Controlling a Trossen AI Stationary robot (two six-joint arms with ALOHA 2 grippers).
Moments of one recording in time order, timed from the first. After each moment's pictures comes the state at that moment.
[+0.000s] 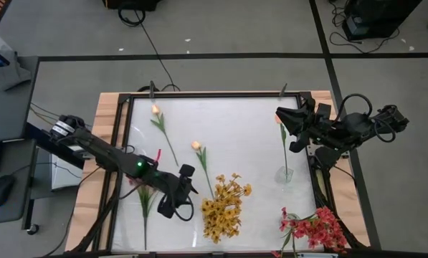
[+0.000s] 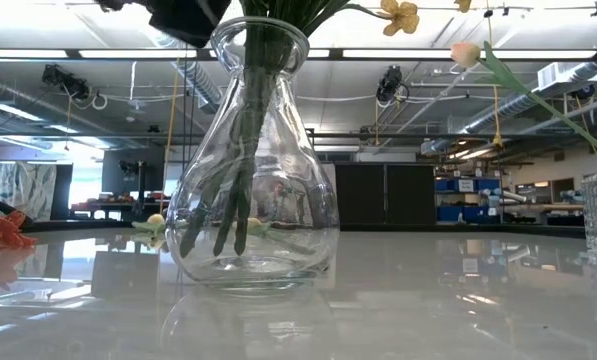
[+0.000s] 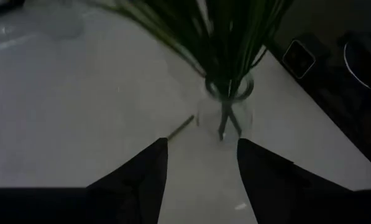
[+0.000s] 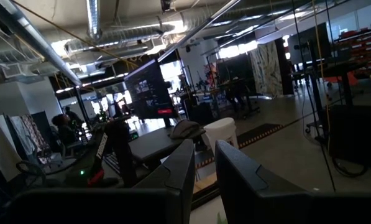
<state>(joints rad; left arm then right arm) -0.45 1.39 0.97 -0.27 -0.09 0.06 0.39 0.78 0.90 0.16 0.82 0.10</state>
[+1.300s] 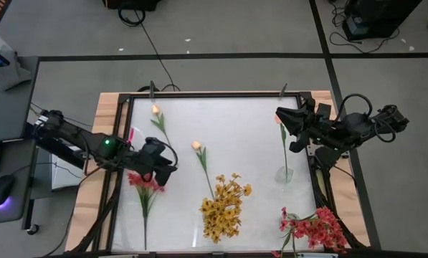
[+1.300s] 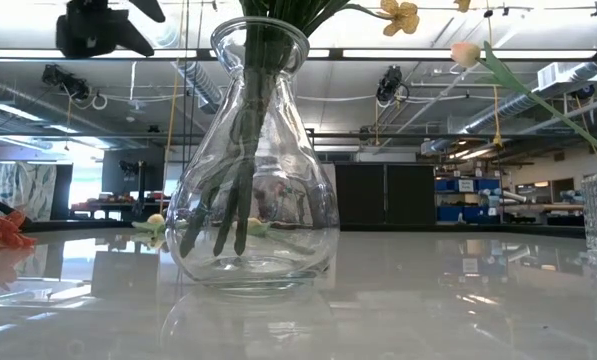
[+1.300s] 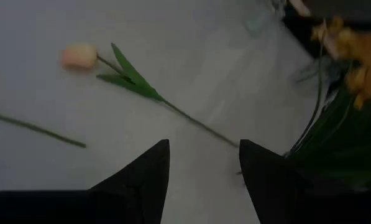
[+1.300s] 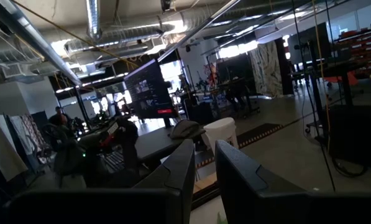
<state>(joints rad) -0.41 1.04 0.97 -0.72 -0.38 -1.12 0.39 0.78 0.90 0.16 0.82 0.10</state>
